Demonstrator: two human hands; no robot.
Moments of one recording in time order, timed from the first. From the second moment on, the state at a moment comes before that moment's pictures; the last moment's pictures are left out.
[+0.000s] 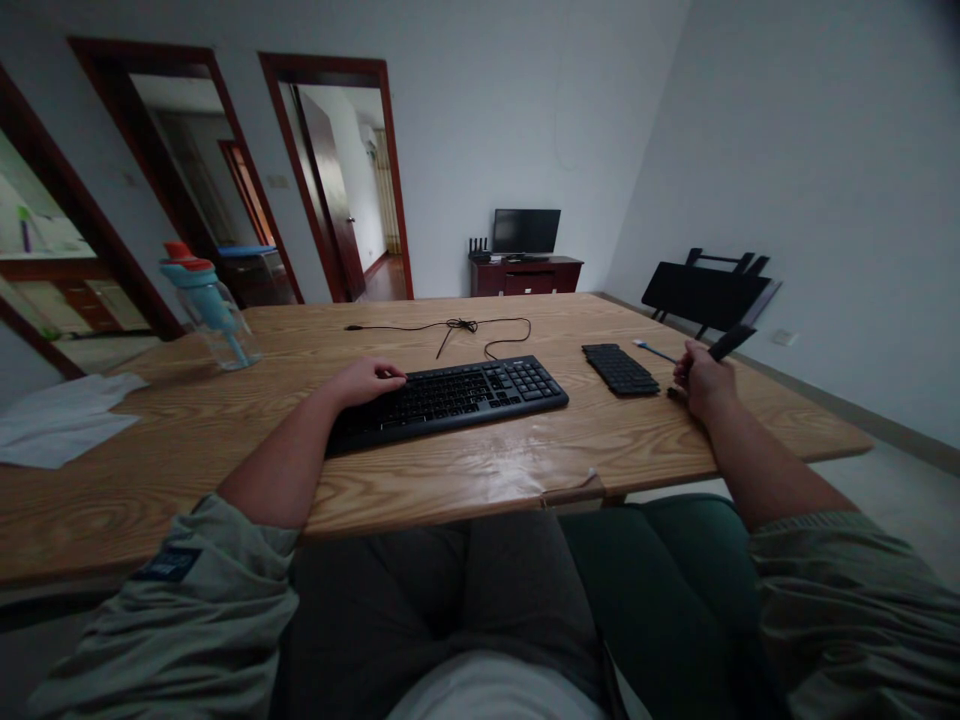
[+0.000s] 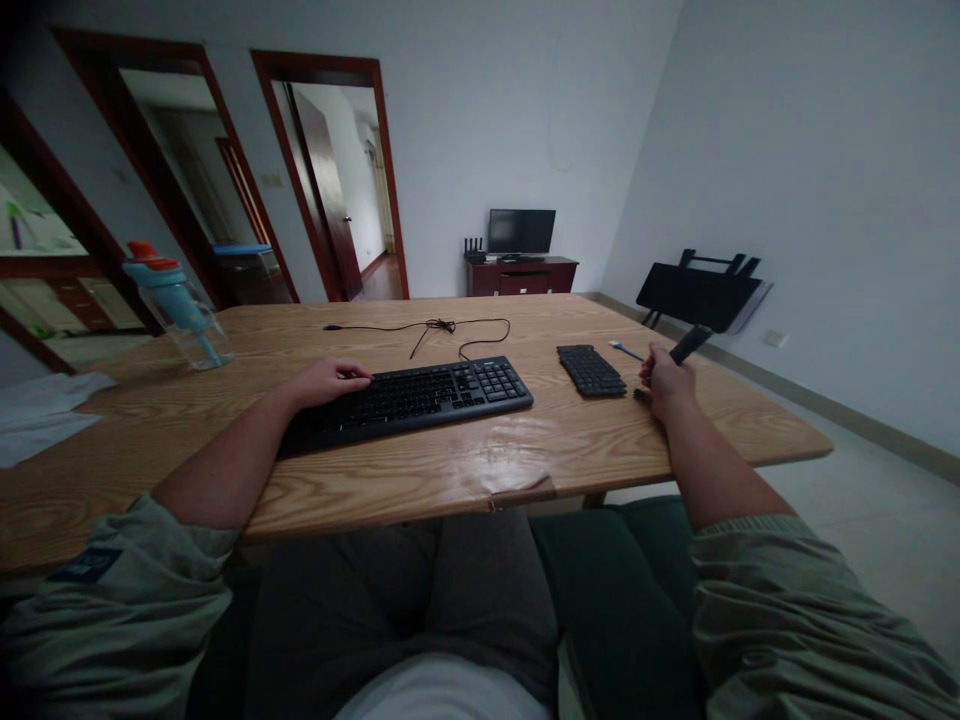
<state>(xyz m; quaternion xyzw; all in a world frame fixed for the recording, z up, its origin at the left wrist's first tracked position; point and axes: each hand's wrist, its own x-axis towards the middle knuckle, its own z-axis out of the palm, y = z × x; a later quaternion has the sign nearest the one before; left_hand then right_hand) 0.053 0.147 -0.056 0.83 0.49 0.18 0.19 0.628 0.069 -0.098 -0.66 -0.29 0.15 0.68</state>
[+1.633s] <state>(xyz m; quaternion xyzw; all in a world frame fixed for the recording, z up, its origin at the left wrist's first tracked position) 0.055 0.142 -0.051 0.83 0.50 0.17 0.19 0.657 0.053 -0.107 -0.86 -0.45 0.00 0.24</state>
